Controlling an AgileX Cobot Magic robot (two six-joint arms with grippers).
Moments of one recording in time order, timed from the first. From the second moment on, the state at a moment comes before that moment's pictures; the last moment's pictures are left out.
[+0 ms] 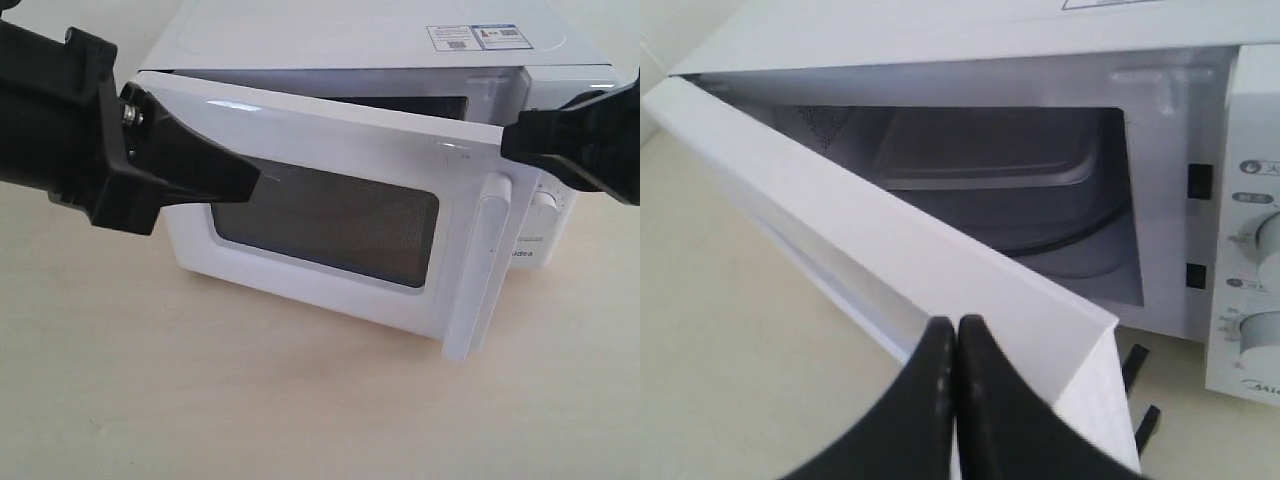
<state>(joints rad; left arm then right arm) -0.54 1.17 -0.95 -0.82 0.72 0.81 0.29 1.00 -0.66 1.05 0.33 -0.78</state>
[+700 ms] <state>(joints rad) -0.54 1.09 -0.95 -0.86 0.75 0.81 0.29 1.13 -0.66 1.03 0.06 -0.78</state>
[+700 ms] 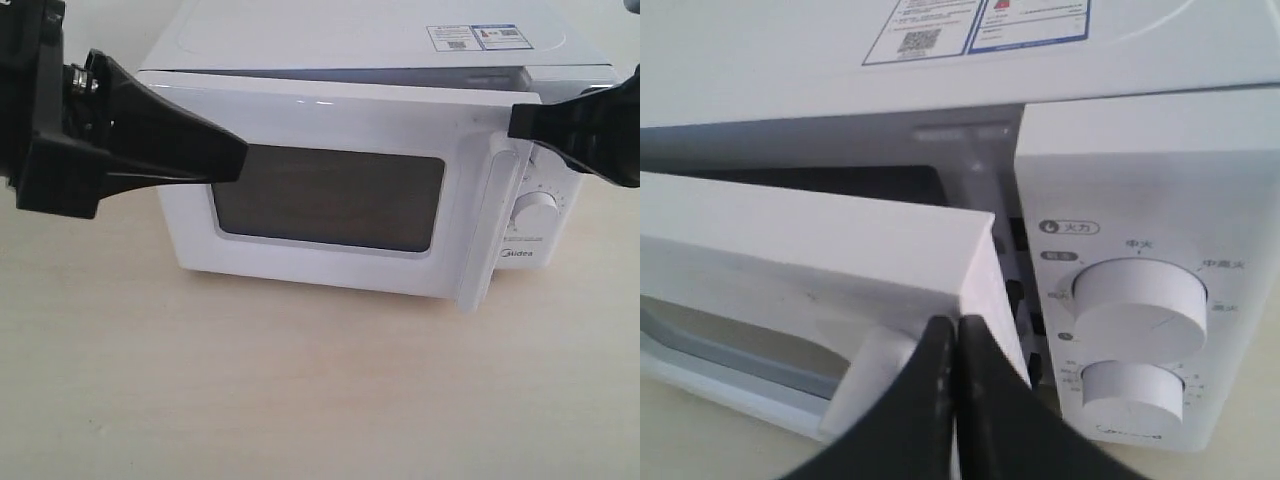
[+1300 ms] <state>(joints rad) -0.54 1.09 -0.95 -0.86 0.75 0.81 0.29 1.19 -0.70 1.03 0.05 -0.78</state>
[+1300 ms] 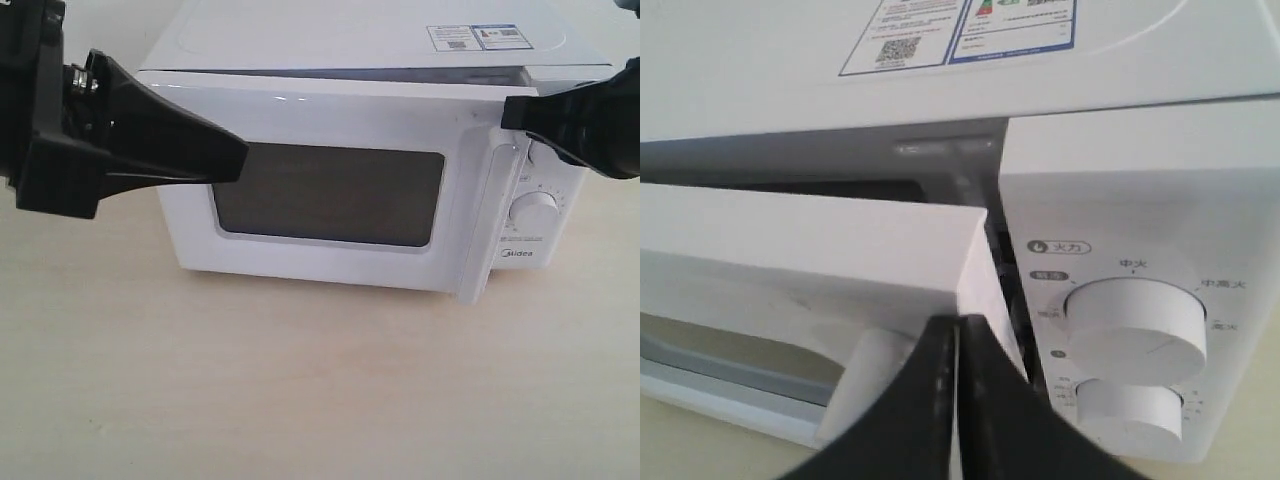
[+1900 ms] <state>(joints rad) -0.54 1.09 -0.95 -0.86 0.75 0.81 0.29 1.28 -0.74 1.04 0.02 -0.77</state>
